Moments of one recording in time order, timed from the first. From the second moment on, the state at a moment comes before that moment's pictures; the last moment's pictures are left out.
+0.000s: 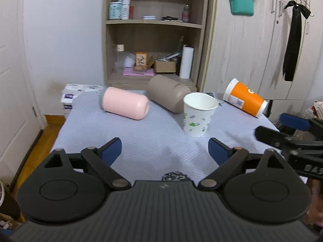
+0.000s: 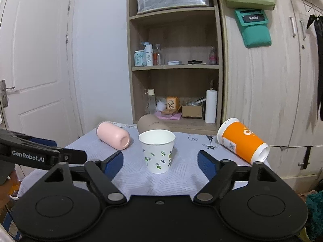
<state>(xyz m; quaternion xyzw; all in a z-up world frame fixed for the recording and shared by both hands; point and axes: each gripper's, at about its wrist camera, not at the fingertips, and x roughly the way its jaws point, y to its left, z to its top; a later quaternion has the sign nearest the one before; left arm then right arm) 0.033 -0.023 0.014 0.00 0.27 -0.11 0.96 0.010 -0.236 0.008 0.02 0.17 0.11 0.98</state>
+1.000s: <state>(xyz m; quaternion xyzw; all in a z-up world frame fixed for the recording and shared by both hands) 0.010 0.004 0.025 0.00 0.27 -0.04 0.96 -0.012 -0.227 0.032 0.02 0.21 -0.01 0.98</state>
